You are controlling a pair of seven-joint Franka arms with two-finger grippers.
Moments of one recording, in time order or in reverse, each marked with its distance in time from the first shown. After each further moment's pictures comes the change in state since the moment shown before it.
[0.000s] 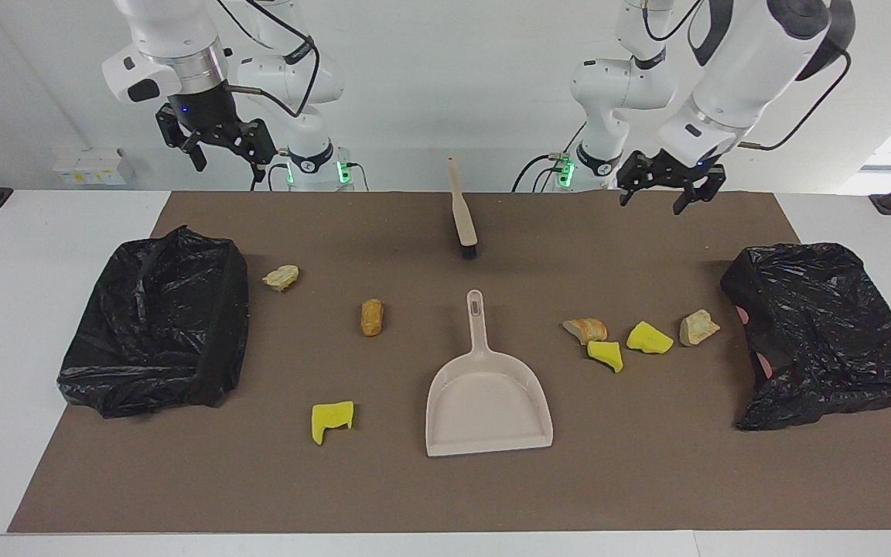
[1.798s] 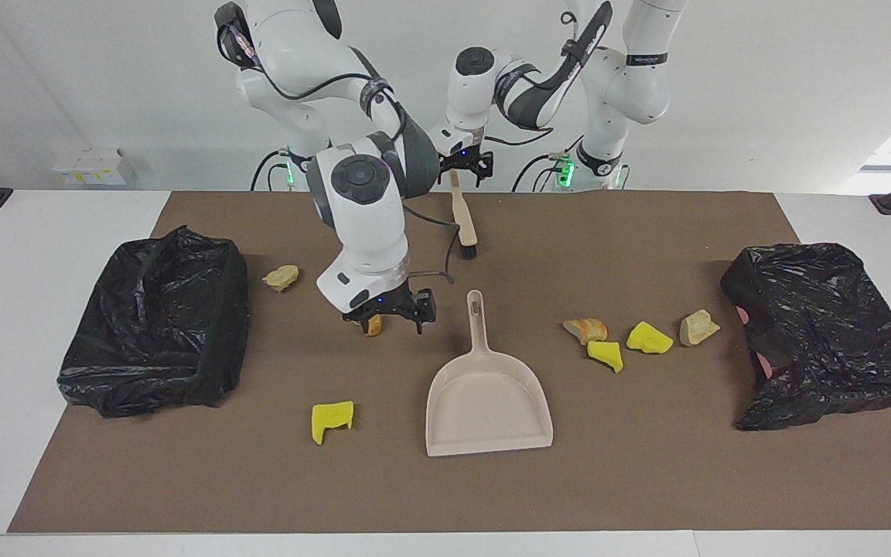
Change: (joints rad) left arm -0.864 -0.076 -0.007 -0.710 -0.074 0.700 -0.824; right arm 0.328 0.566 0.006 0.140 0.013 0.507 0.182
